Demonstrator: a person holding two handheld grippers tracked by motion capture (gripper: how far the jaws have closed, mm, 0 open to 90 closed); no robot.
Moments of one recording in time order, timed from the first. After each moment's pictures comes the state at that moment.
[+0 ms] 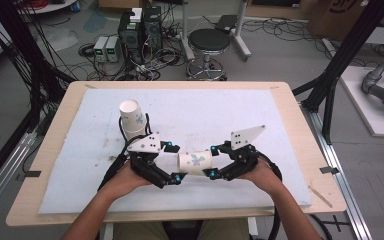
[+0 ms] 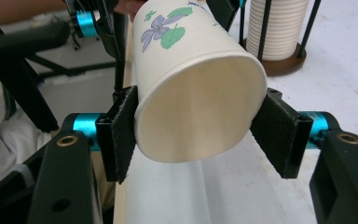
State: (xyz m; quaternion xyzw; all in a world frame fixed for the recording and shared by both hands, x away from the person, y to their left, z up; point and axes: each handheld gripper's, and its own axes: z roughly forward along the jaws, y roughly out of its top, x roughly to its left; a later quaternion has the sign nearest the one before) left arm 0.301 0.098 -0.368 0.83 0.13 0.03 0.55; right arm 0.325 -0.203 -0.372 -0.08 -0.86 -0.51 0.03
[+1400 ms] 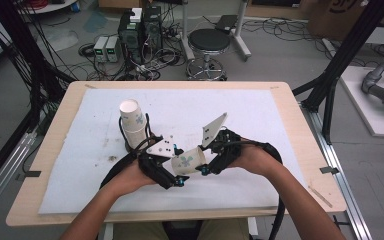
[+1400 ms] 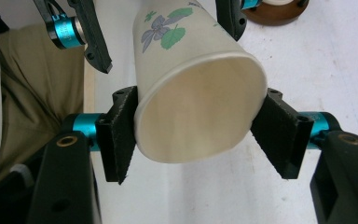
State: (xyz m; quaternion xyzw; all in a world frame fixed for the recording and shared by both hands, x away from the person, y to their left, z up) left arm 0.305 0.077 -0.369 0.89 0.09 0.06 0.45; right arm 0.332 -0.146 -0.323 -0.02 -0.96 -0.28 -0.04
